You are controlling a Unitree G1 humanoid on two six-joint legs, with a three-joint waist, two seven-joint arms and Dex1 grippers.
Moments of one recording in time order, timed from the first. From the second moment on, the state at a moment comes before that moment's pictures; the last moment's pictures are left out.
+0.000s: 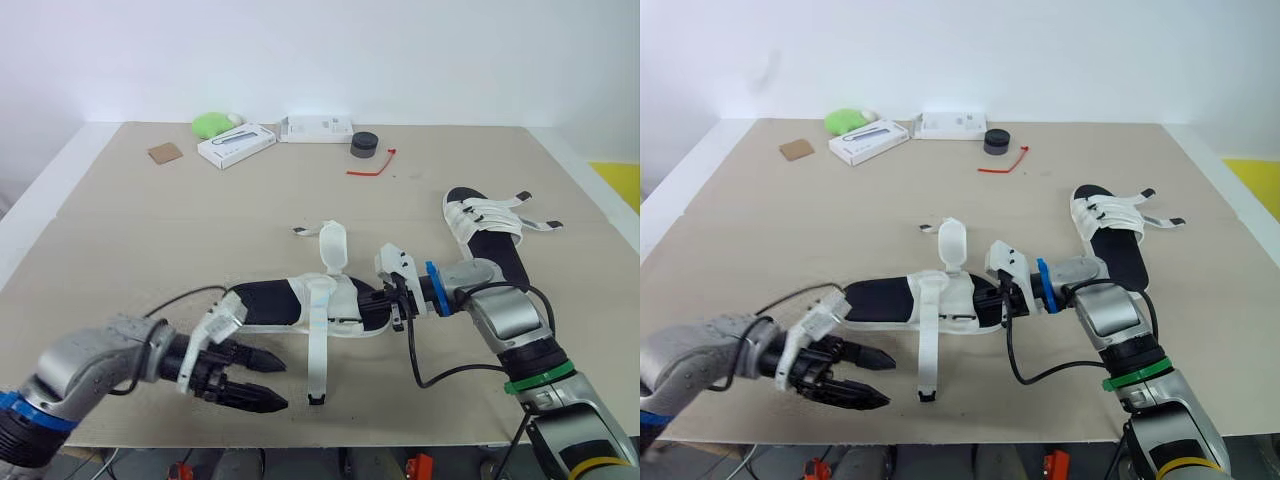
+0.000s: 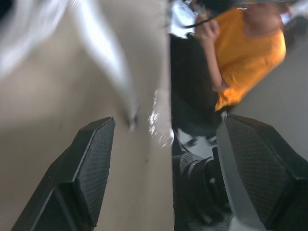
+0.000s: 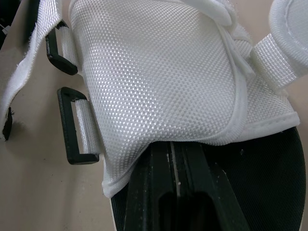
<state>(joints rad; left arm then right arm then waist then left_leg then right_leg) -0.20 0.85 -0.21 -0.38 -0.95 0.94 -1.06 -0.57 -0.61 0.27 0.09 0.23 0.51 1.29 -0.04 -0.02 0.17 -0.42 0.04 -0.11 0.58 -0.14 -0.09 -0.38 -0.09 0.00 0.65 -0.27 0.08</state>
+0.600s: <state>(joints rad) -0.37 0.61 -0.22 -0.25 -0.94 1.21 -0.87 -0.56 -0.61 0.26 0.07 0.23 0.52 1.28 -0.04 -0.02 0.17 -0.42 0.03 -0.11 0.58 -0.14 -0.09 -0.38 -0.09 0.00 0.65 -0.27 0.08</state>
